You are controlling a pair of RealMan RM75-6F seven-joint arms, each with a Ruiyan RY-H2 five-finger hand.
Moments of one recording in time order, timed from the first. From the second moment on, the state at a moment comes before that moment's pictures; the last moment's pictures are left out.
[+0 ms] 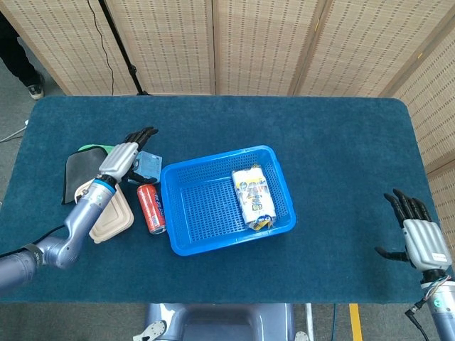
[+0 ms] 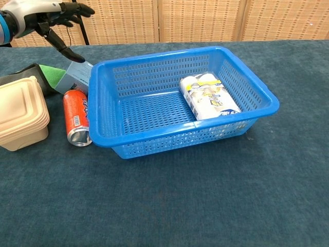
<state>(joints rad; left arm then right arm) -0.79 -1.36 -0.29 -1.38 1.15 0.77 -0.23 0.18 -0.96 0.10 -1.79 -1.36 1.29 0.05</state>
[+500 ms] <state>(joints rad) -0.91 -1.39 -0.23 -1.59 1.38 0.78 0.14 0.19 -0.95 0.11 -1.77 -1.33 1.27 0.09</state>
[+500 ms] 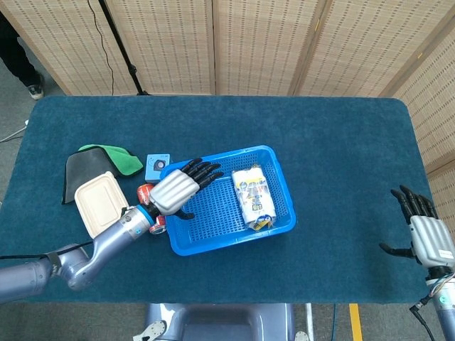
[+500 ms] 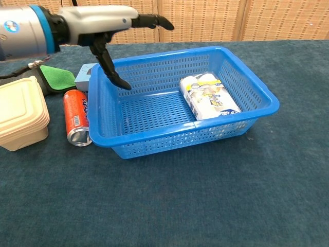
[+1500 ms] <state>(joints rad) -1.24 -1.80 -0.15 -1.00 1.48 0.61 0.22 0.20 -0.94 0.17 -1.73 -1.17 1.21 0.12</state>
